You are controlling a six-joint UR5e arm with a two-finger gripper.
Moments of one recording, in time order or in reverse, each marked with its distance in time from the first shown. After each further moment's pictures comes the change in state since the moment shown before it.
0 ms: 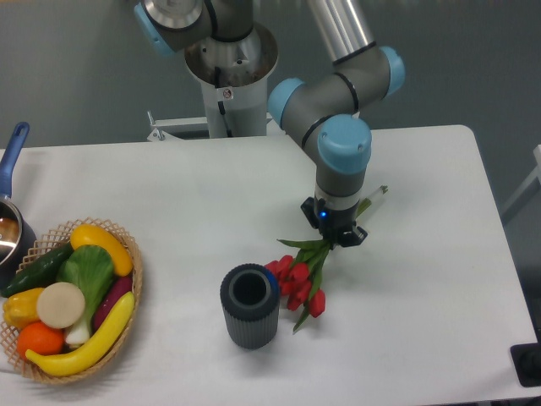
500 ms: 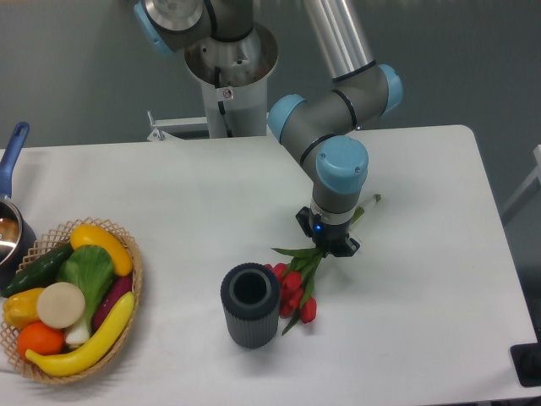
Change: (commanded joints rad) arm -0.043 -0.087 0.028 0.009 -0.005 -0.005
